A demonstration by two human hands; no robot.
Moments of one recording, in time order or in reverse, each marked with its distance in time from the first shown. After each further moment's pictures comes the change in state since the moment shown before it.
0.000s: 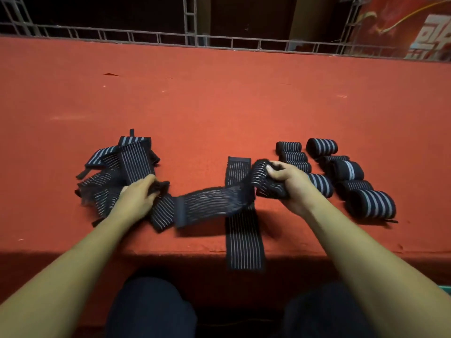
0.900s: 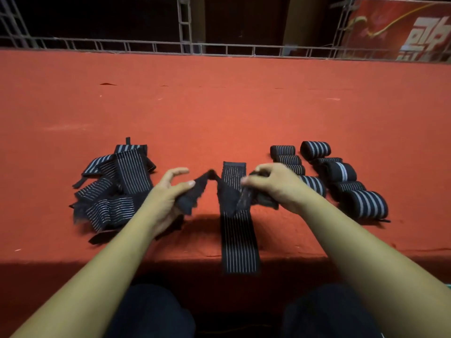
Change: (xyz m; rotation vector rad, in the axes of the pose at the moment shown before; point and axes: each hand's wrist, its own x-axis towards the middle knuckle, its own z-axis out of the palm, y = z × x) left_hand -0.034 0.130 -0.024 -1.427 -0.208 -0.209; right_hand -0.015 -0.018 0.010 -0.557 -0.032 -0.103
